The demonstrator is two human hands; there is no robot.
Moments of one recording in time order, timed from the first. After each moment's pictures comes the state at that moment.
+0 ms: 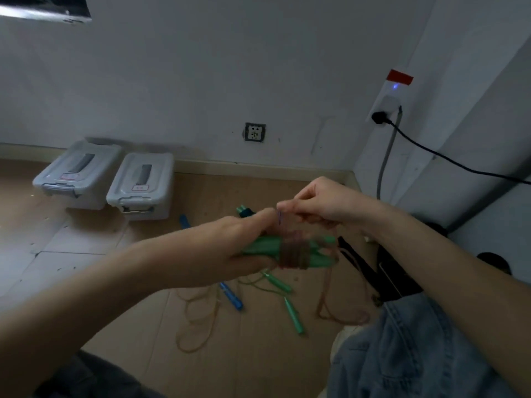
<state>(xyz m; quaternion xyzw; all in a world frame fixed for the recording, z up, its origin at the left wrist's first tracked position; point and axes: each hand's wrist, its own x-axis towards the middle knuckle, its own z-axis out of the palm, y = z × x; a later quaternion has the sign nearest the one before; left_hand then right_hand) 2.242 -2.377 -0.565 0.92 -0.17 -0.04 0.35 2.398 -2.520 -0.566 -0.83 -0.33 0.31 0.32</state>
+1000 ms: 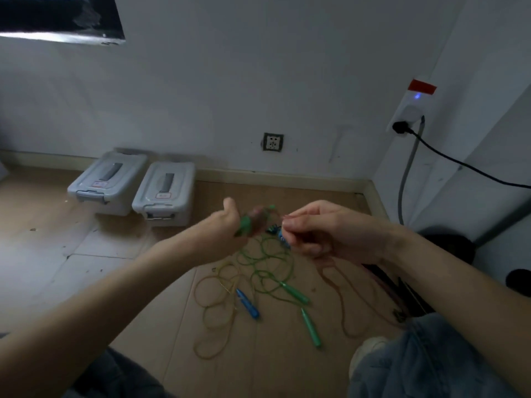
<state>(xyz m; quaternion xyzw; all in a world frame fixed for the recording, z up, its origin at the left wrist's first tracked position) 2.273 -2.340 -0.605 0.96 0.15 -0.05 0.24 2.372 -2.515 -0.563 -0.57 -0.39 0.56 0.46</state>
